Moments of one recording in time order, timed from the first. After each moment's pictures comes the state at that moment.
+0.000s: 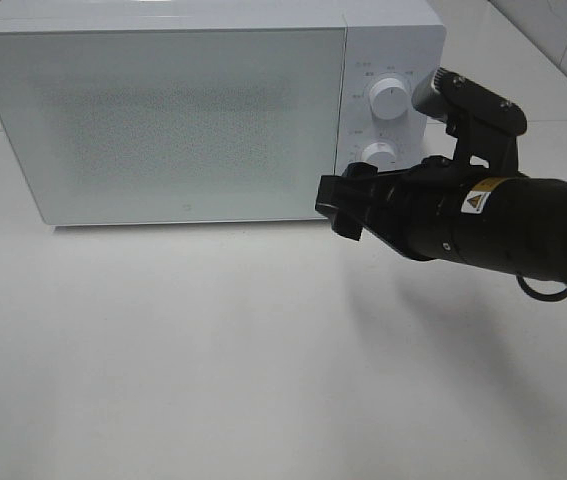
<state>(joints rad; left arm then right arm) -0.02 0.00 -0.50 -0.10 1.04 0.14 0.64 1.51 -0.57 0.35 -0.38 0.21</state>
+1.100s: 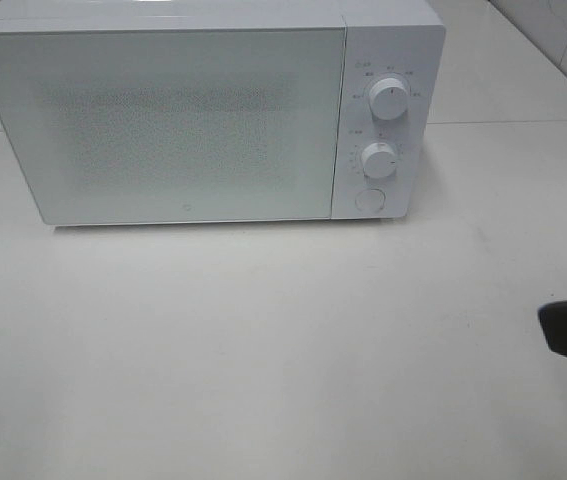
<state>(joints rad) -0.02 0.00 -0.50 -0.10 1.04 0.14 0.64 0.60 -0.57 -0.01 0.70 0.03</state>
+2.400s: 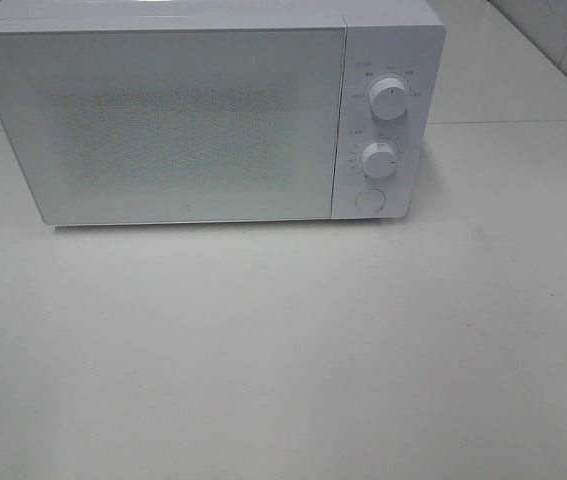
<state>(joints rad) -0.02 0.00 -0.50 -0.10 1.04 0.14 0.10 0.00 -0.50 -0.06 1.00 0.06</state>
